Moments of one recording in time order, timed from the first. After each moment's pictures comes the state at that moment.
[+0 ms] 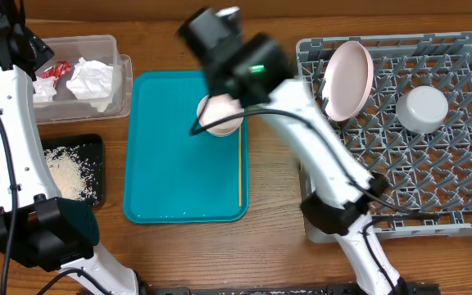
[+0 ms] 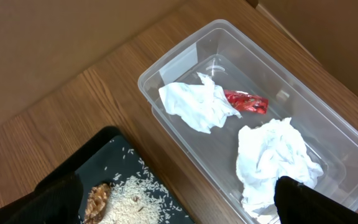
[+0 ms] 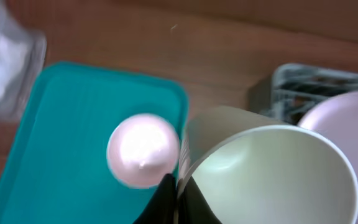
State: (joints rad) left arm 0.31 1.90 2.08 -1.12 -0.47 -0.47; right arm 0.73 2.34 2.95 -1.63 0.39 0.45
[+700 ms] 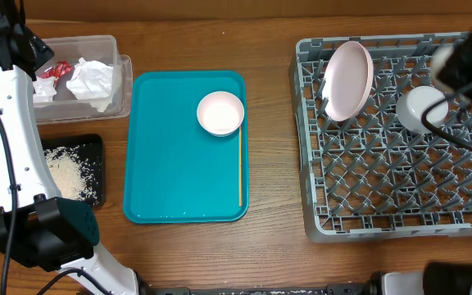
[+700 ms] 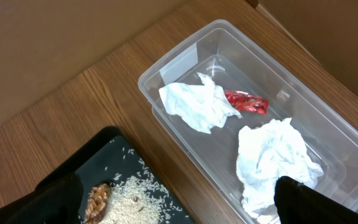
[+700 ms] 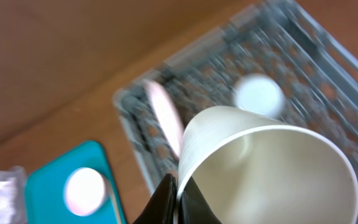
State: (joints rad) left arm 0.31 1.90 2.08 -1.12 -0.47 -0.47; right arm -0.07 1.57 2.39 -1.64 0.04 0.47
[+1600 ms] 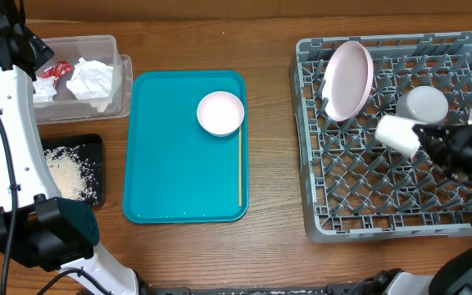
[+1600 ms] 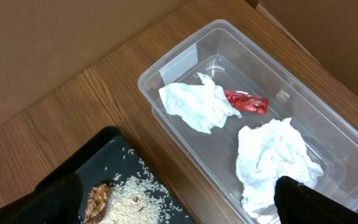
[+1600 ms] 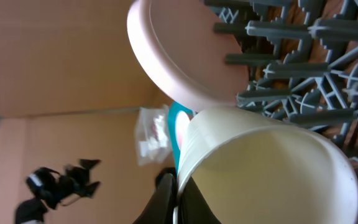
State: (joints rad) left arm 0.31 1.90 2.08 -1.12 -0.47 -0.47; right arm -0.73 1.53 1.08 -0.96 -1.24 0.06
